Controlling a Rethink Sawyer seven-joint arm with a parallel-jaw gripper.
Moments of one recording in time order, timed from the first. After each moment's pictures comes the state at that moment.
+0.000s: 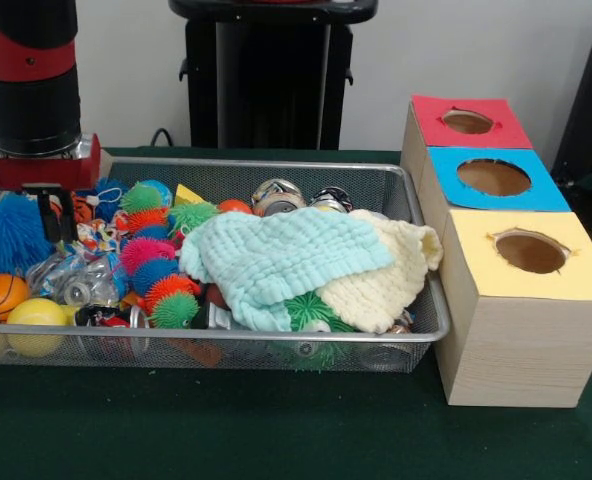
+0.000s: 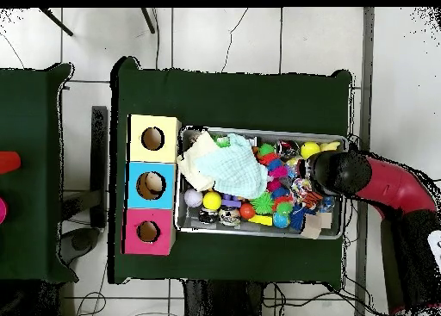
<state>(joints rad) -0.75 -0.53 0.26 1.44 -0.41 0.71 1.36</state>
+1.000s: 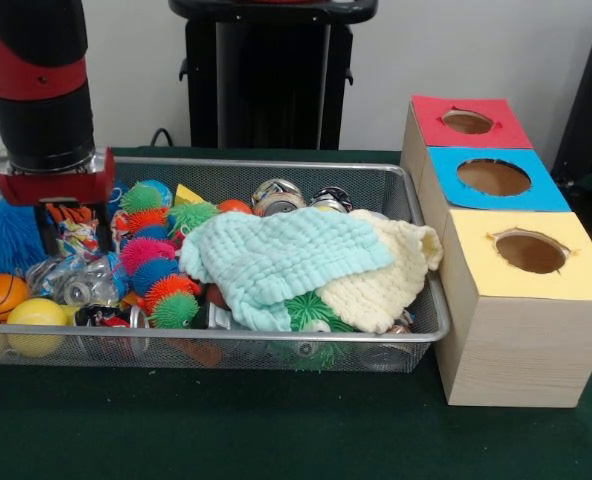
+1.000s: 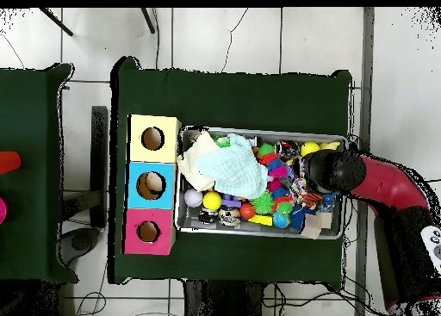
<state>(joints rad) -0.76 -0.50 0.29 1.43 -0.40 0.71 1.36</state>
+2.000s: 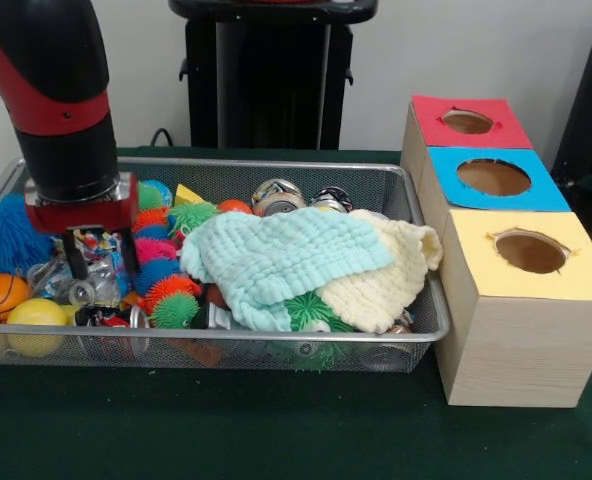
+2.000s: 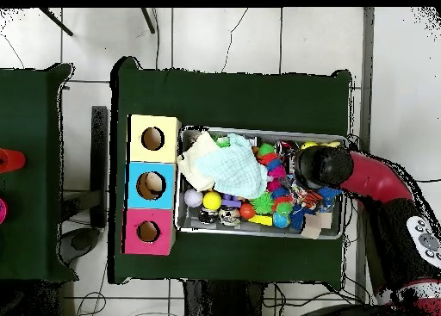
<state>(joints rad) -0.74 -0.43 0.29 1.39 -0.38 0.71 1.36</state>
